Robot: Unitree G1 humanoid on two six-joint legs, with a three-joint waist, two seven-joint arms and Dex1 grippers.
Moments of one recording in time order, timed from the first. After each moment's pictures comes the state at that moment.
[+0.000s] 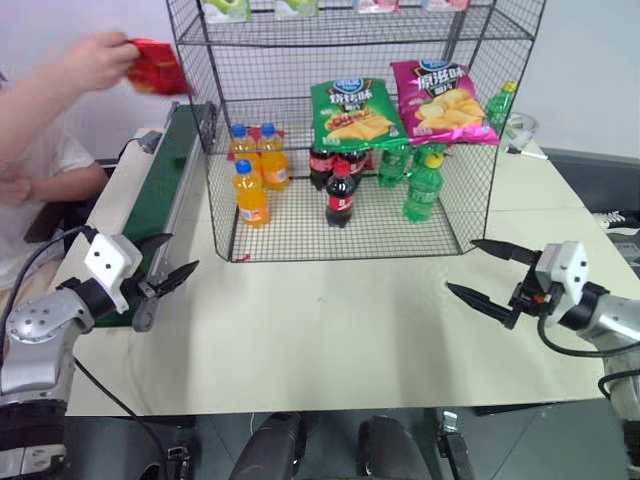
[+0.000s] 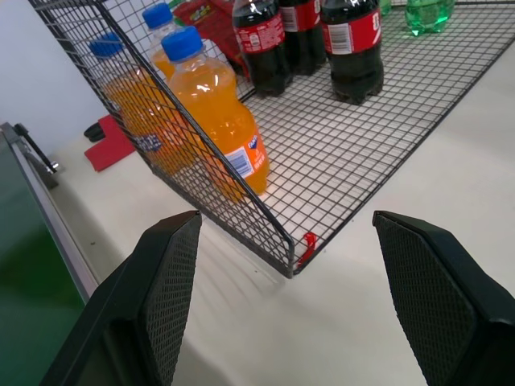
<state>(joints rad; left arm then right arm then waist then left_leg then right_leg) -0.13 0.73 0.29 0.16 -0.34 -0.10 -0.94 -0.02 -0.76 -0.31 -0.09 0.47 0.03 1.06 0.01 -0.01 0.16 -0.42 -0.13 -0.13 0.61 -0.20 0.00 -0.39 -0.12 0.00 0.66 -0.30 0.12</state>
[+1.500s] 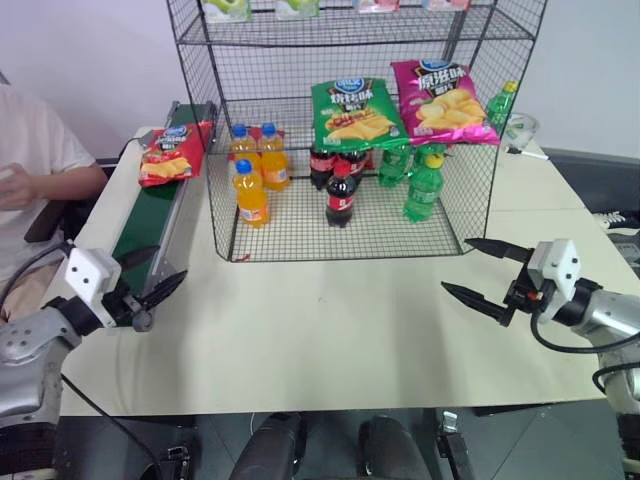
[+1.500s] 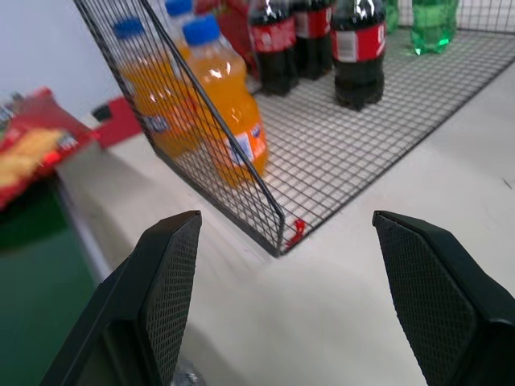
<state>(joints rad) 0.01 0.71 0.38 0.09 -0.45 -0.08 -0.96 -0.05 -0.76 -0.29 -0.07 0.48 0.06 1.08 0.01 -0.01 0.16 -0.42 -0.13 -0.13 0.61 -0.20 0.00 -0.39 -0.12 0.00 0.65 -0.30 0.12</state>
